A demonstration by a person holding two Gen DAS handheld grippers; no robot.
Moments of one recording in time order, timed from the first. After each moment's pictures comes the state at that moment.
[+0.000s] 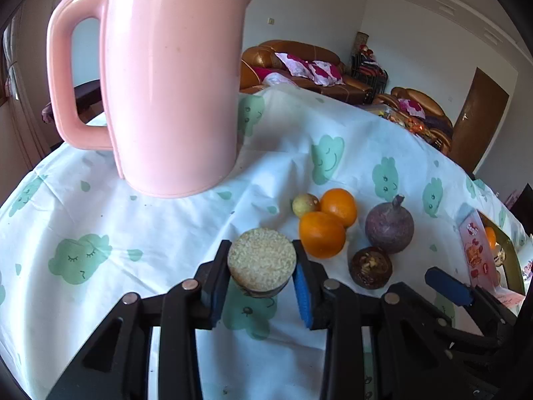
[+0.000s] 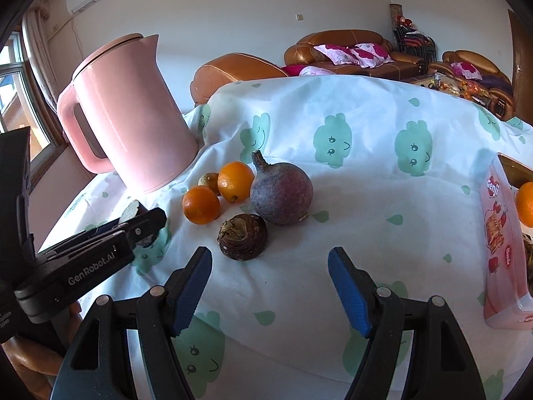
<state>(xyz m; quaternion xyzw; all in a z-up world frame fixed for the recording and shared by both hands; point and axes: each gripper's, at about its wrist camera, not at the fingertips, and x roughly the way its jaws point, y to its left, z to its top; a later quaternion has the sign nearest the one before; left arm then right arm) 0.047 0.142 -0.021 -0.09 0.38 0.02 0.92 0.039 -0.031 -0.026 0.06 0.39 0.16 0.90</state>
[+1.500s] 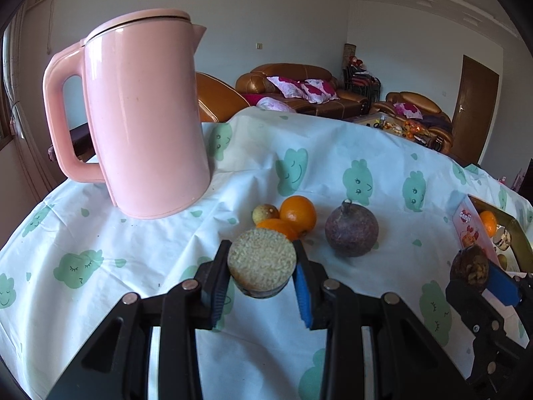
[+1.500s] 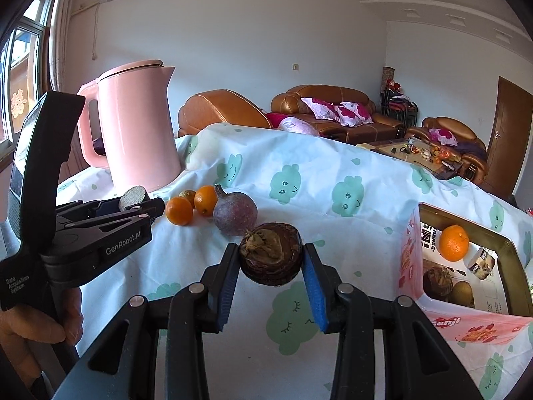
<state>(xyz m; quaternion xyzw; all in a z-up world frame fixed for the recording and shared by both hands) 0.030 0.087 -0.016 -0.03 0.33 0.02 0.94 -0.024 -0.062 0.002 -0.04 0.28 0.11 0.95</state>
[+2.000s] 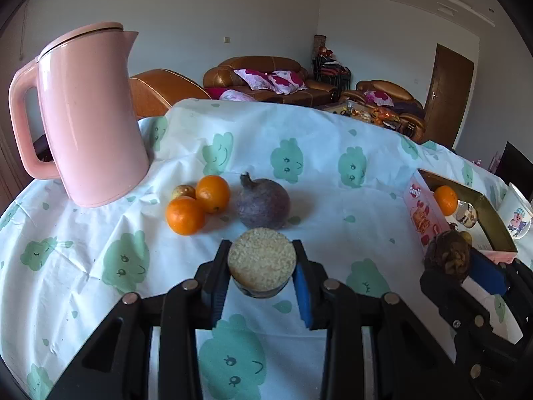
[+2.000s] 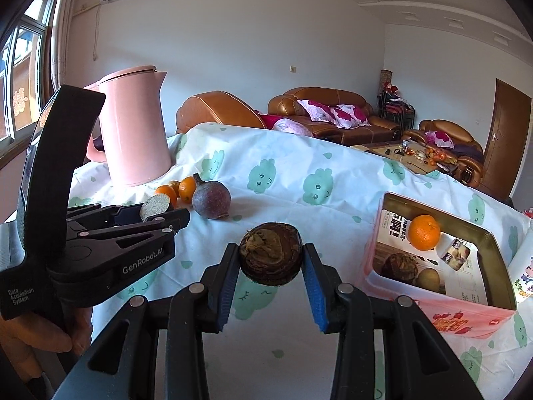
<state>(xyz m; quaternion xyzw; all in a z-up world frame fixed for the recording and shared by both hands) 0.013 0.022 -0.019 -0.02 0.35 -0.05 0.94 -0.046 -0.105 0.004 -0.04 0.28 0.10 0.95</state>
